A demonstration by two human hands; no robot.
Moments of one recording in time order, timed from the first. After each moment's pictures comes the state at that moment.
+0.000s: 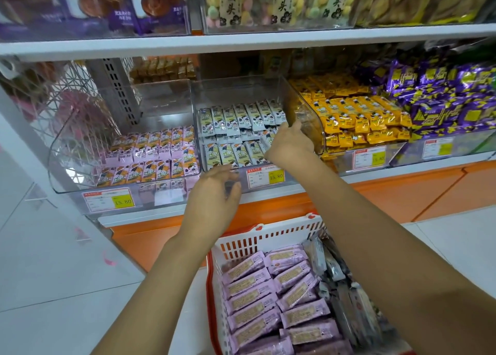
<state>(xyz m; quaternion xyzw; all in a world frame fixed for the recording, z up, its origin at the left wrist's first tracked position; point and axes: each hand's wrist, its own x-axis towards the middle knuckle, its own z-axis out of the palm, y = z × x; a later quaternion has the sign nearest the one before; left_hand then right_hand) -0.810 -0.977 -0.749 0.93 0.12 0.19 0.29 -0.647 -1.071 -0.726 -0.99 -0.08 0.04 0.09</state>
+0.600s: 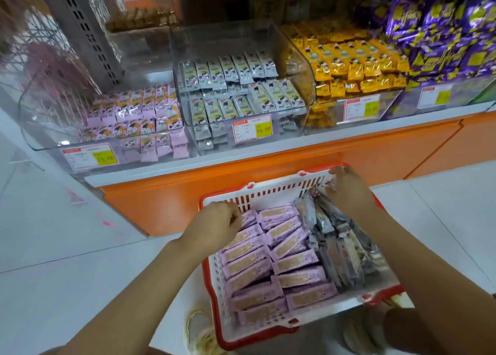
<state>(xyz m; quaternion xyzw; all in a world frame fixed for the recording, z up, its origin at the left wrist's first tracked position) -0.855 -0.999 -0.842 0.97 0.03 -0.08 0.23 -0.695 -1.258 -0.883 -0.98 -0.11 0.04 0.14</state>
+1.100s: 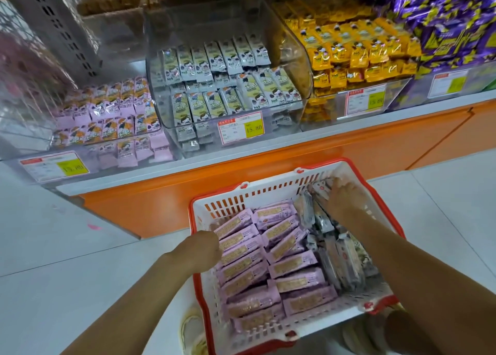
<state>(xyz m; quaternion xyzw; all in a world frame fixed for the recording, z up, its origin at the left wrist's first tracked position) -0.849 -0.983 -0.902 0.93 0.06 -0.35 0.11 -0.662 -1.266 -0.972 -0.98 -0.02 0.16 -0.11</state>
